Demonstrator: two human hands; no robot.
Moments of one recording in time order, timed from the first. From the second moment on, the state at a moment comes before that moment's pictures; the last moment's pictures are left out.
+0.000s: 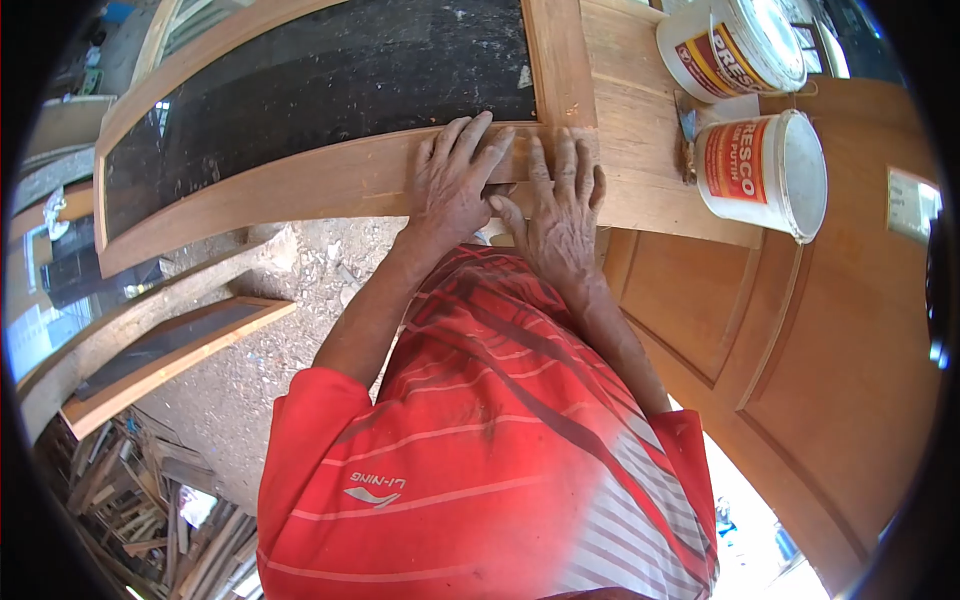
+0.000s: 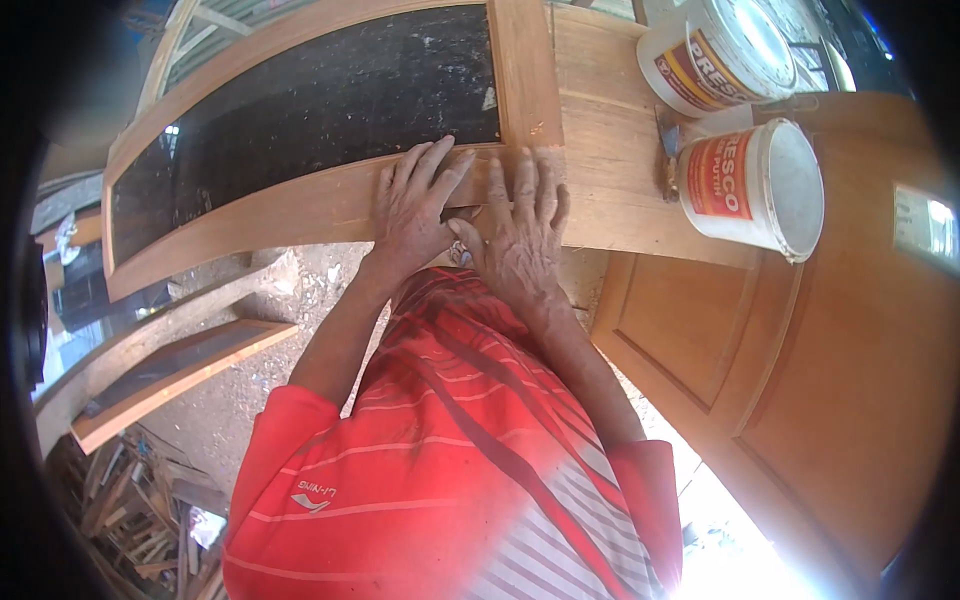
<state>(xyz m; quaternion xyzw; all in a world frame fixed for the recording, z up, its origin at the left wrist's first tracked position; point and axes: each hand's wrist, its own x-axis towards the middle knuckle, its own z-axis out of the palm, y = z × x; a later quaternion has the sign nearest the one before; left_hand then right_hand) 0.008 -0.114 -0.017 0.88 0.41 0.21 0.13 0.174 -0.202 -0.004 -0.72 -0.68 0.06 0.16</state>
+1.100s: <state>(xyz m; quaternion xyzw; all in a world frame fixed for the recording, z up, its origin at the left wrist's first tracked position) 0.012 -0.112 -0.017 0.88 0.41 0.20 0.12 0.186 -0.228 -0.014 -0.78 -0.61 0.06 0.15</state>
